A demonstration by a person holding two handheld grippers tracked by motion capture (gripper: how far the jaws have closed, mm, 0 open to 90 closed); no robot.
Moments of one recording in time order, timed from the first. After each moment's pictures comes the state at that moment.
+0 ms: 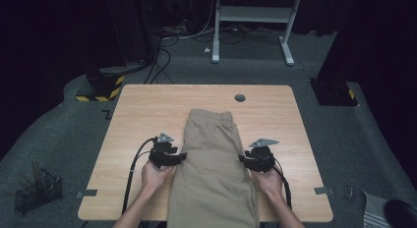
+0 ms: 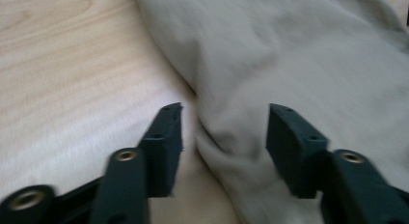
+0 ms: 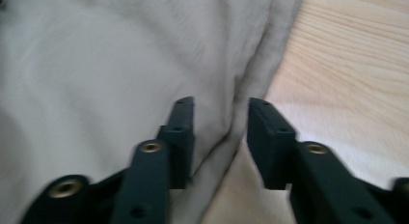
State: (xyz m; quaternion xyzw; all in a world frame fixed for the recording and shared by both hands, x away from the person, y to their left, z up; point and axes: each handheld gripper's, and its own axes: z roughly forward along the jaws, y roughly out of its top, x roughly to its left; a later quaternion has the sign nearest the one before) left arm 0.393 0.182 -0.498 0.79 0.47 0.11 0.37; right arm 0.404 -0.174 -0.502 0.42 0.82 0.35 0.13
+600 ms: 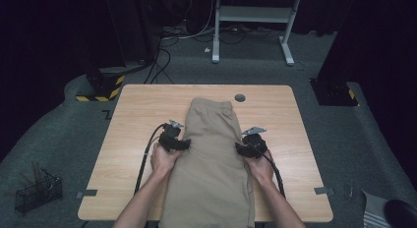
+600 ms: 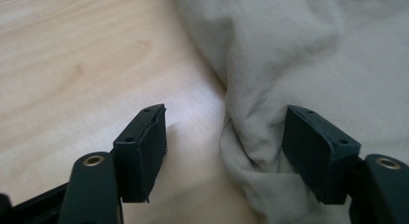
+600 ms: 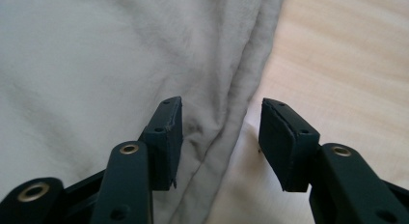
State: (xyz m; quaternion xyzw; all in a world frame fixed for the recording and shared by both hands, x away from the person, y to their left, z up) left arm 0.477 0.160 -0.512 0.79 0.51 0.18 0.29; right arm 0.465 -0.150 -0.513 0.45 0.81 0.30 0.20
